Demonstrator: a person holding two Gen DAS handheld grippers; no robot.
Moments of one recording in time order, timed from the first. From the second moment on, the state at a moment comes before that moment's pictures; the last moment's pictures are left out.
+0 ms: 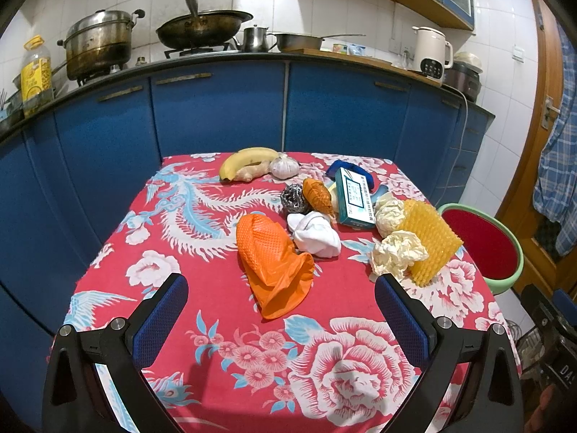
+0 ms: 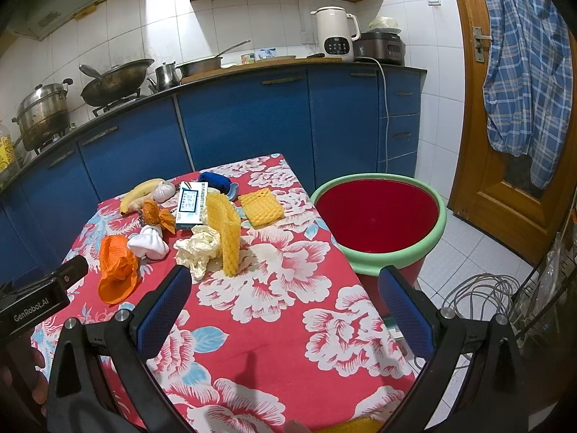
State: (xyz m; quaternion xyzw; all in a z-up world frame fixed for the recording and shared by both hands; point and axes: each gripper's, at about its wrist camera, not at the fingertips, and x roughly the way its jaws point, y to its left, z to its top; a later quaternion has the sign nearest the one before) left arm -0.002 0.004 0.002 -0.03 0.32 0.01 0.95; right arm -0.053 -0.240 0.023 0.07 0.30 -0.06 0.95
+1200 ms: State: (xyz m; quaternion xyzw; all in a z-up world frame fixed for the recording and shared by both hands) left arm -0.002 0.003 0.004 -0.03 0.32 0.01 0.95; right arm -0.054 -0.239 0.023 0.07 0.30 -0.06 0.95
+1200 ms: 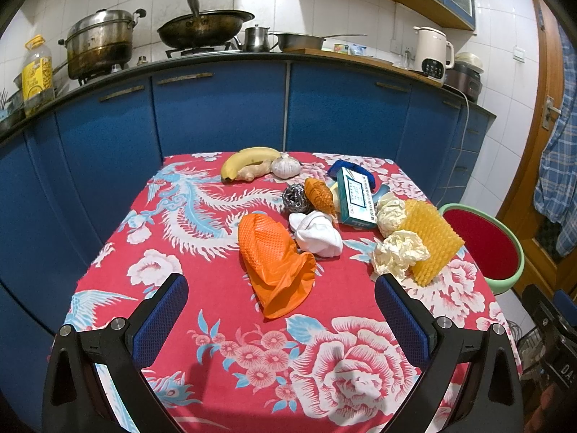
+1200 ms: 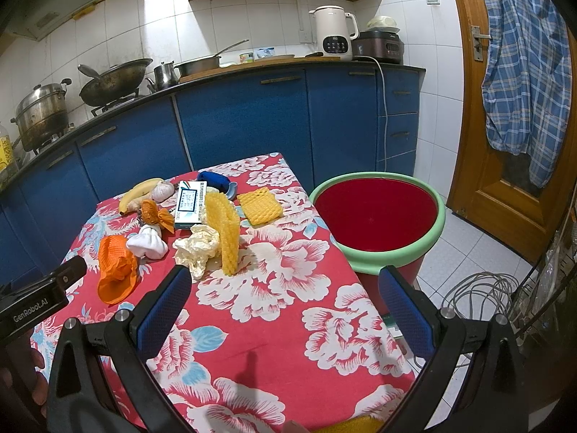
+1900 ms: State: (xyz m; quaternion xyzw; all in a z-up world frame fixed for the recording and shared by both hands) left arm 0.003 0.011 0.001 -0.03 0.33 0.02 0.94; right arm -0.043 -0.239 0.017 0.08 0.31 -0.06 0.95
